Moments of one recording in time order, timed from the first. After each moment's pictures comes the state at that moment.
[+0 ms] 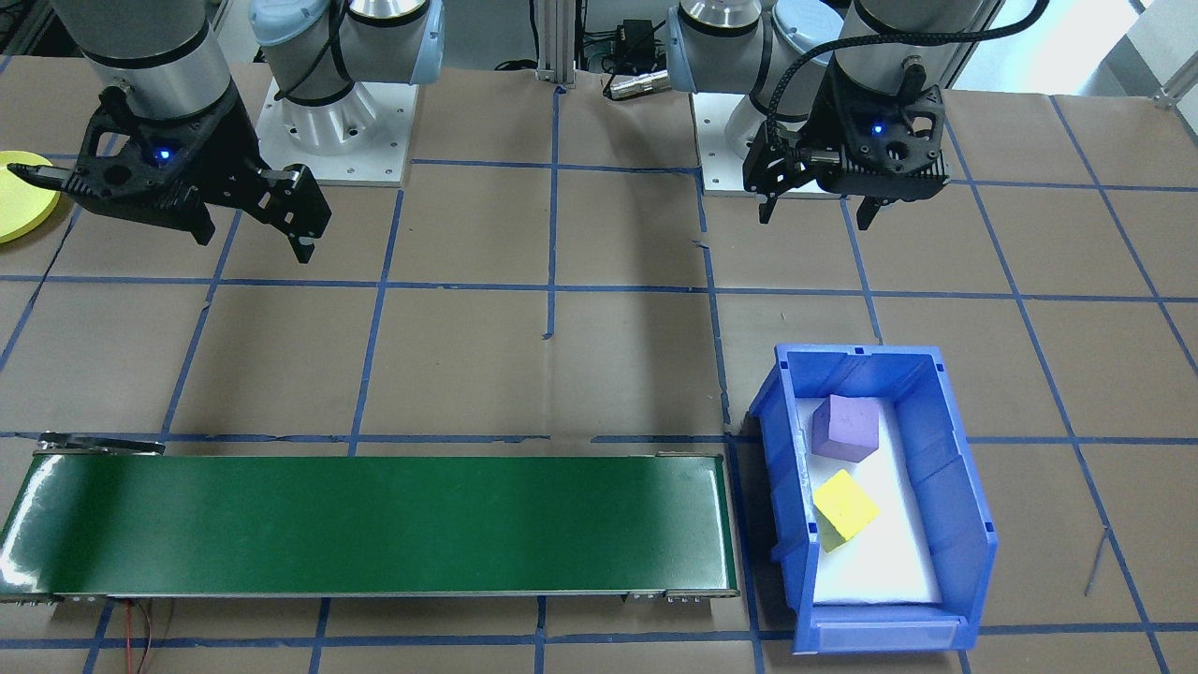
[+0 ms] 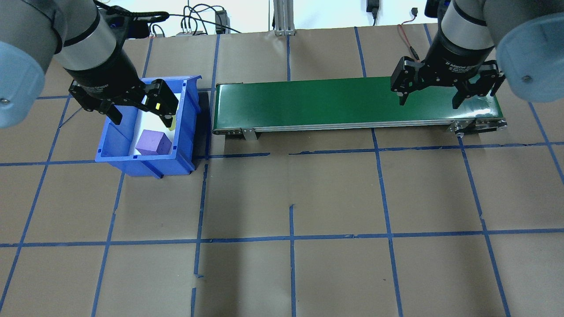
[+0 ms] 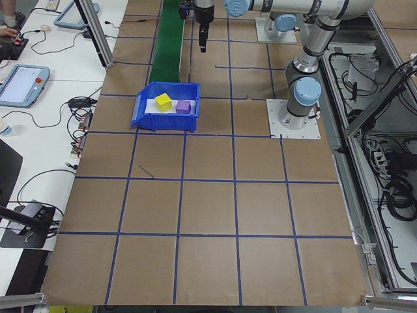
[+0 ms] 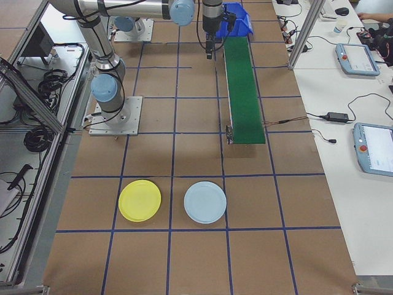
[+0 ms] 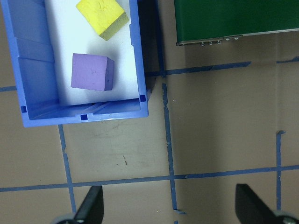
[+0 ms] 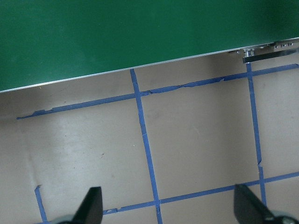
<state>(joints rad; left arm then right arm) -1.58 -1.52 -1.60 -1.60 1.61 0.08 1.56 -1.59 1.63 -1.64 -1.62 0.15</state>
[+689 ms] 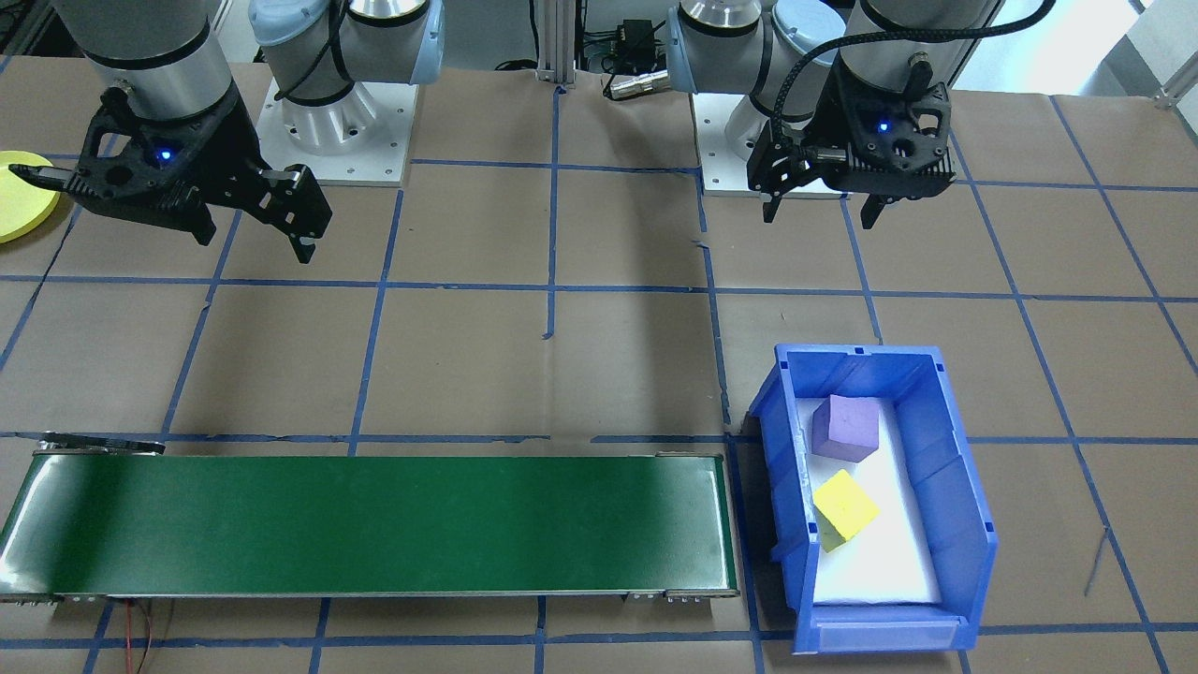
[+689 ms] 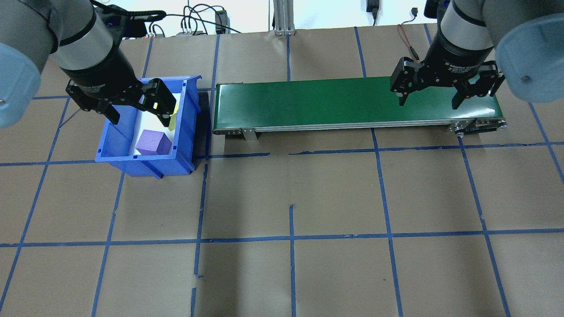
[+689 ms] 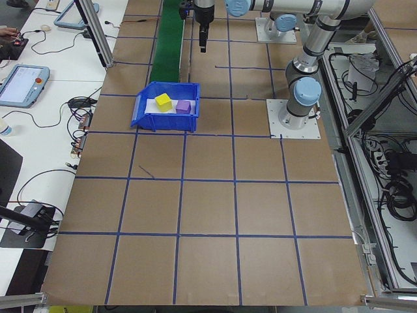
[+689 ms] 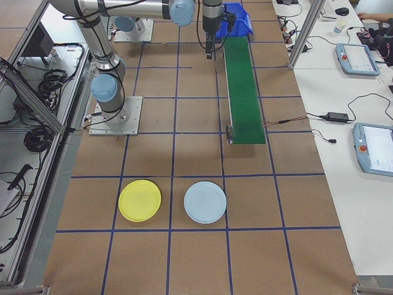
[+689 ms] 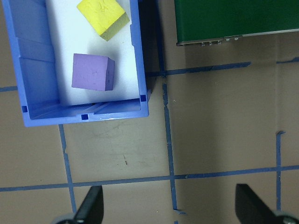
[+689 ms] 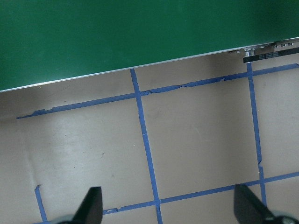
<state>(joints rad) -1.57 -1.51 -1.60 -1.60 1.61 0.08 1.56 -1.59 1.63 -1.64 -1.62 0.15</state>
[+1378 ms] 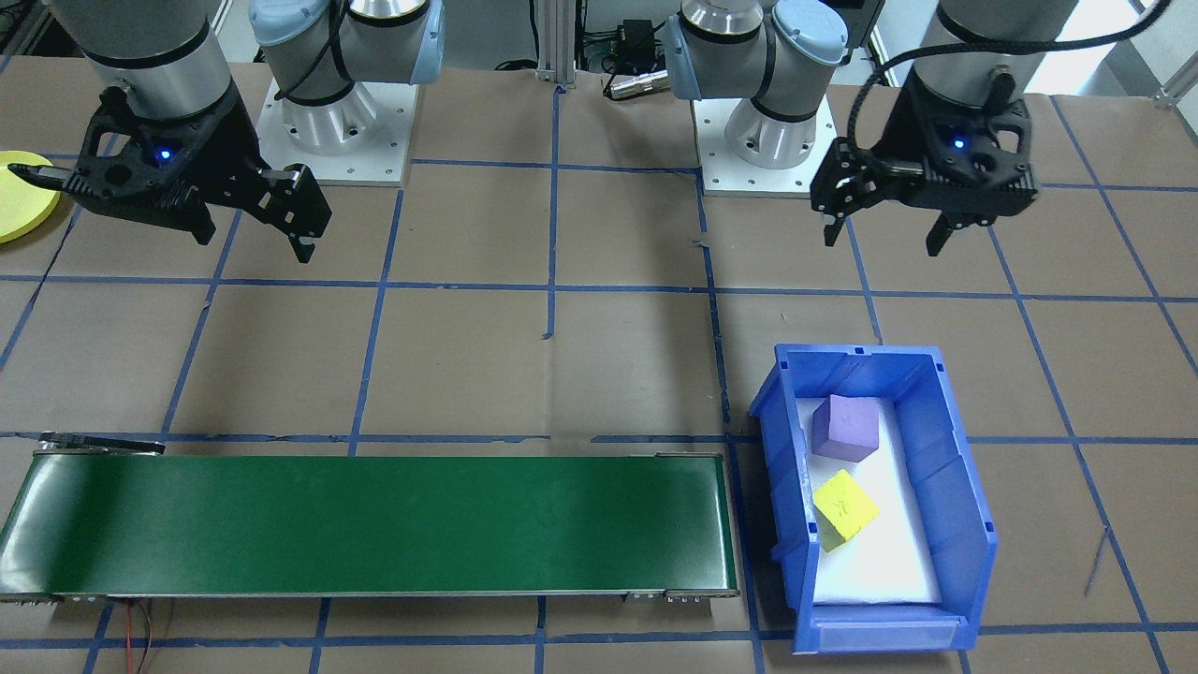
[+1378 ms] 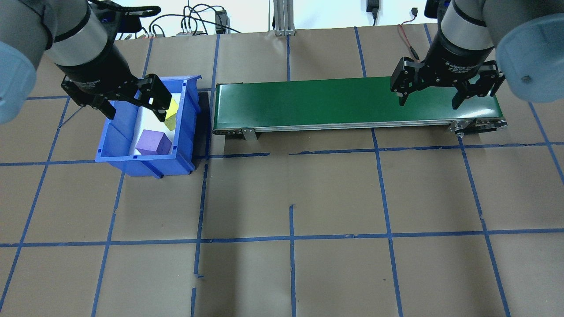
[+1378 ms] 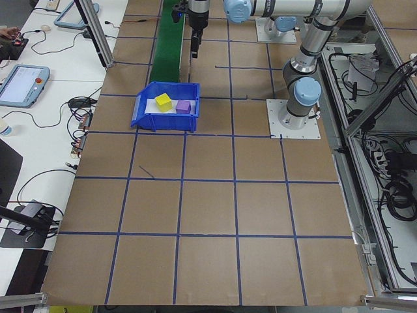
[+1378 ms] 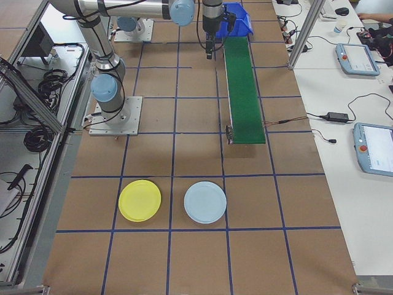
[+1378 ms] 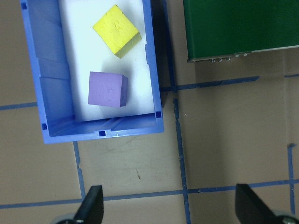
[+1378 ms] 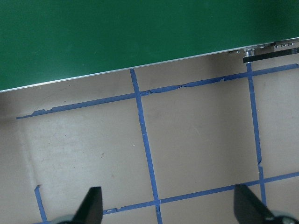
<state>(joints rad) -1.44 -1.53 -1.60 -1.51 1.61 0.28 1.56 -1.59 1.63 -1.64 -1.62 0.15</state>
